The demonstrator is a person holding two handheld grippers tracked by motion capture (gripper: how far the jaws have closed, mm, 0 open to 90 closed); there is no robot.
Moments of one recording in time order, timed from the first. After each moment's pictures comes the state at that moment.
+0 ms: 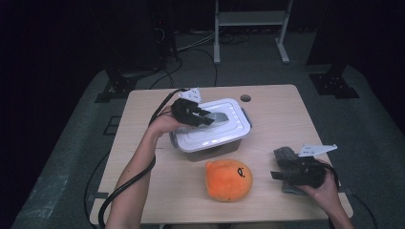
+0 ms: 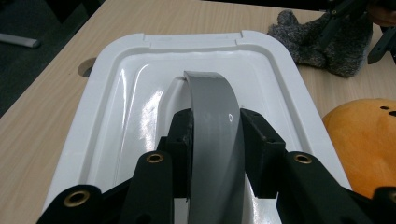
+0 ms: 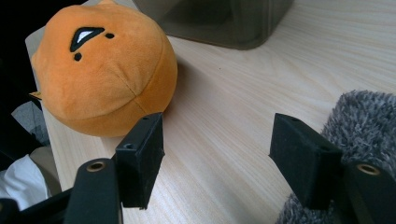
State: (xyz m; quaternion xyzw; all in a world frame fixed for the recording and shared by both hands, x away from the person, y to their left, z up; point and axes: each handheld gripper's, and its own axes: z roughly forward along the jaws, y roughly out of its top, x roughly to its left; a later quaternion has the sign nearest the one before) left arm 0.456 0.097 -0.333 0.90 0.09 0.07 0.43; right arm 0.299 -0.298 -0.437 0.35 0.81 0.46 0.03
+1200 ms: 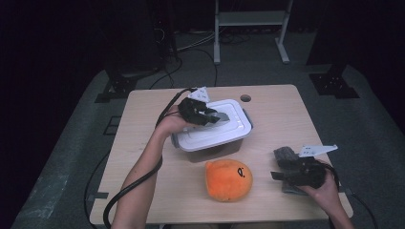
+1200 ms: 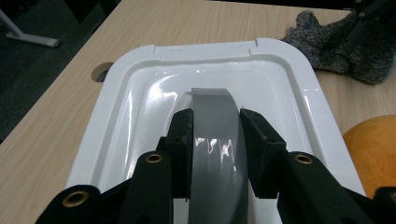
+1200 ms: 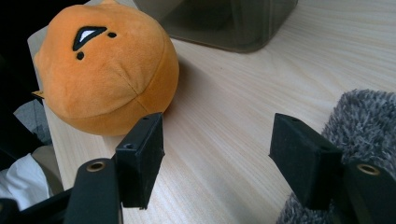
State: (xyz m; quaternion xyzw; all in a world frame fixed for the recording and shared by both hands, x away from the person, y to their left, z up) left arm 0.455 0.076 -0.331 0.90 0.10 0.10 0.41; right arm 0.299 -0.299 -0.437 0.35 0.81 0.47 0.03
